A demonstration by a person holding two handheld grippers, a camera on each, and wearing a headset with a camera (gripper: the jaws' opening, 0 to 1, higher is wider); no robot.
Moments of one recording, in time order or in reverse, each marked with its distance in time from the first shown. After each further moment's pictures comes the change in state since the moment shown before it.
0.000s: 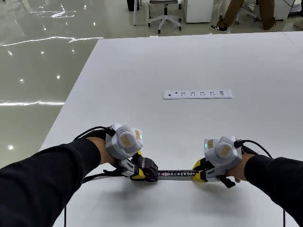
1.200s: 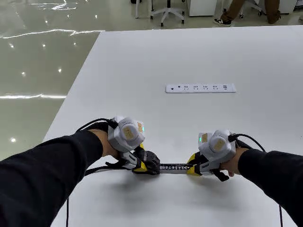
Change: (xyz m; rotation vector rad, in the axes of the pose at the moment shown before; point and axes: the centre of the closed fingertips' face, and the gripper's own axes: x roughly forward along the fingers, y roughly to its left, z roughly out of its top) left arm 0.000 0.000 0.000 -0.002 0.001 -0.003; right arm 0.015 0.005 0.020 -0.022 -0.007 0.013
